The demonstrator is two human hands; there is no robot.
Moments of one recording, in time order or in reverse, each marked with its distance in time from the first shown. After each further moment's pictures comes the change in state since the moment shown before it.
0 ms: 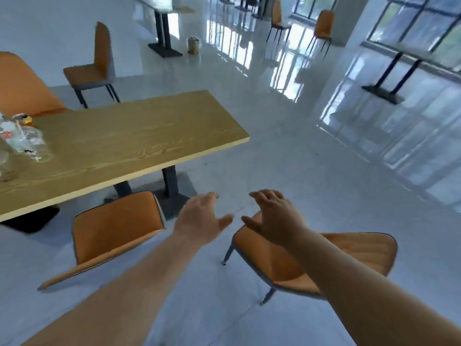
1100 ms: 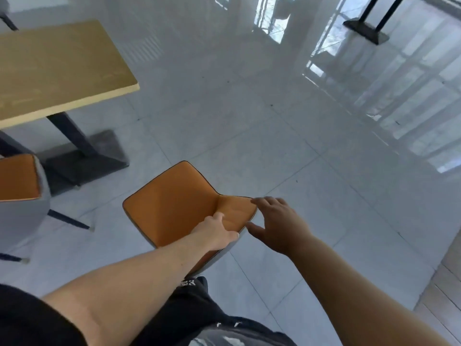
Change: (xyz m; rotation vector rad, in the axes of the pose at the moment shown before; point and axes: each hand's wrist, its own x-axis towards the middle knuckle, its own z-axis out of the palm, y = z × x) left_hand 0.071 0.423 0.382 -0.016 -0.663 -0.325; right_hand -0.184 0.497 -0.034 0.114 -0.259 0.144
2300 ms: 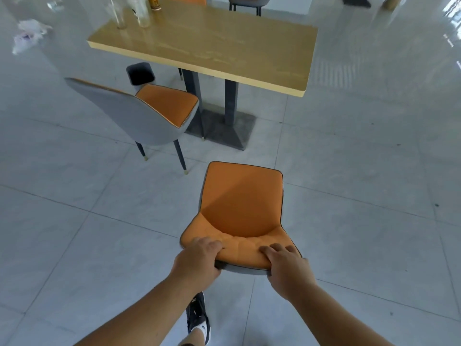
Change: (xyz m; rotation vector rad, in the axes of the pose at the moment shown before) left_hand -0.014 -0.082 0.078 -0.210 0.659 -0.341; right_hand 0.163 0.000 0.114 -0.412 -0.402 -0.634
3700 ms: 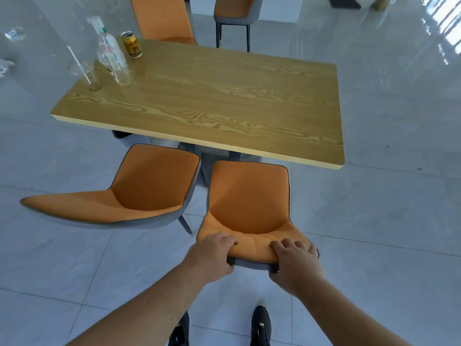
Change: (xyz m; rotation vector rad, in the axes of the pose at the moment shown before) left_hand 0.397 -0.155 -0.234 0.045 -0.123 0.176; right_hand 0.377 -0.074 -0.232 -0.048 0.015 0.116
